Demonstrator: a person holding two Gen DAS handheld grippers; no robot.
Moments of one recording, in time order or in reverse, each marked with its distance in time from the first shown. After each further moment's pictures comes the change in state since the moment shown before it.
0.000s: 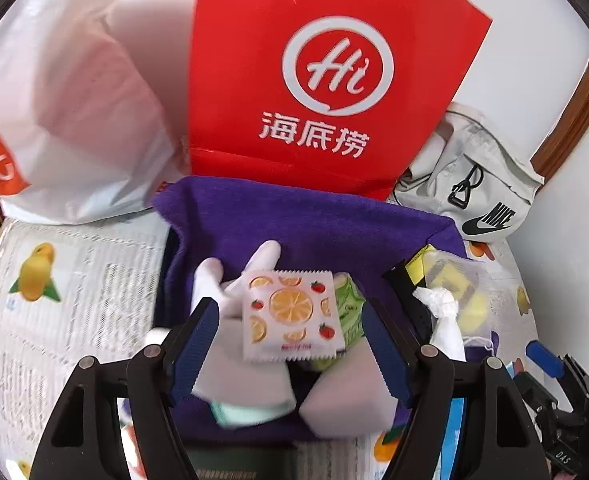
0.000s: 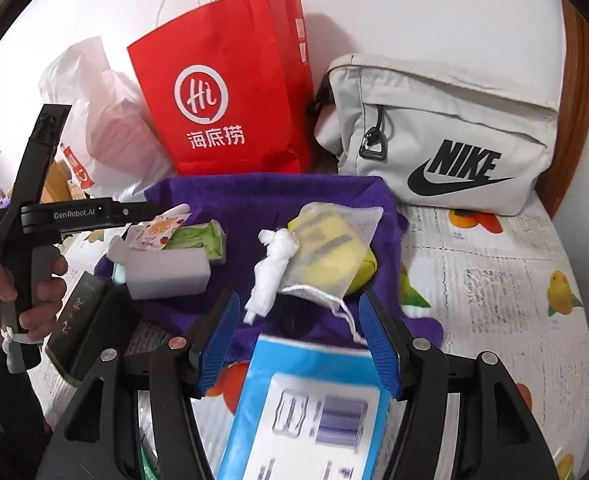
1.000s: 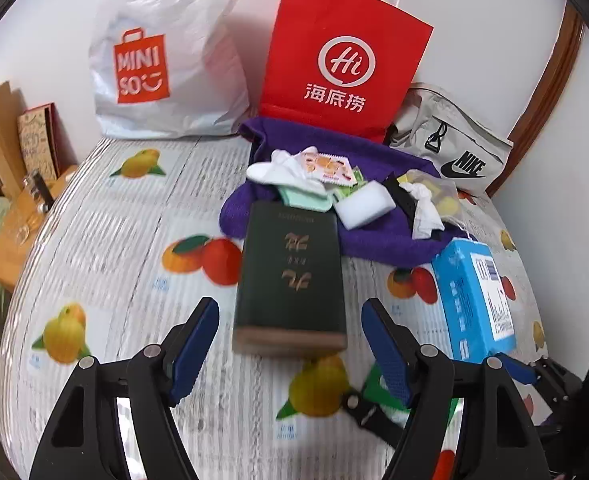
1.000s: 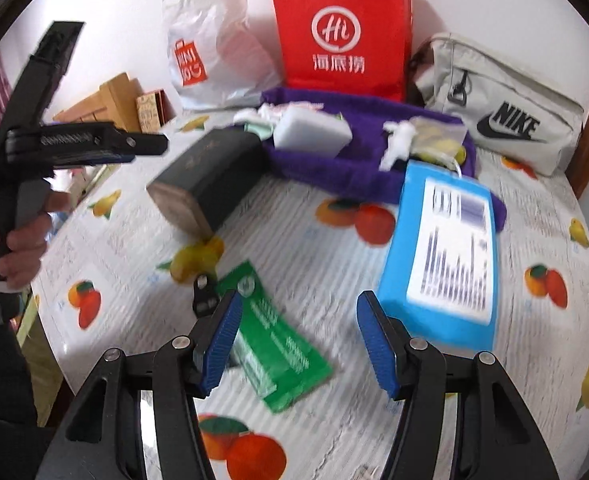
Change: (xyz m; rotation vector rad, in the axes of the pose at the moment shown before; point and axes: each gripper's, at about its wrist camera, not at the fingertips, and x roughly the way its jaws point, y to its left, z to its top) left arm -0.127 0.030 -0.143 -0.021 -0.031 0.048; right arm -0.066 0.090 -0.132 -0.177 0.135 0.084
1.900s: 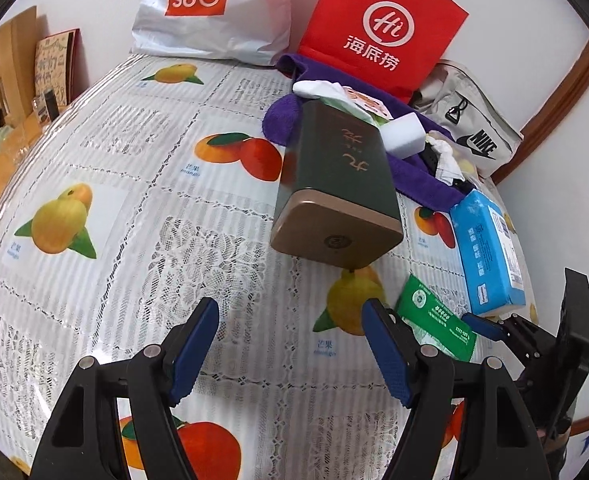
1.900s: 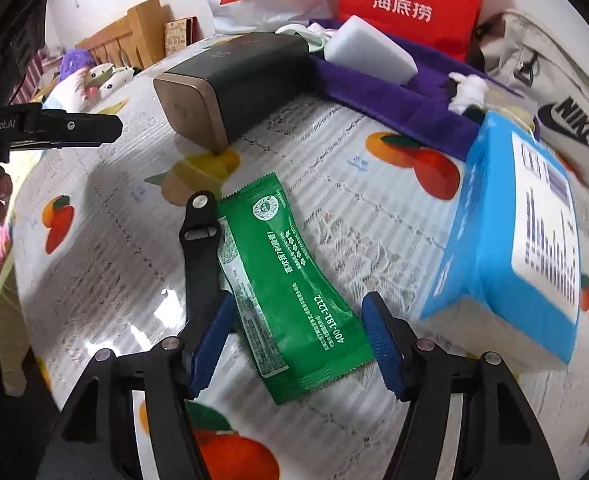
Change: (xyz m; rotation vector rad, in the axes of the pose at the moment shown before) left arm 0.014 0.044 -0.067 -0.124 0.095 -0.052; right arm 0.061 0.027 -0.018 -0.220 0.139 0.008
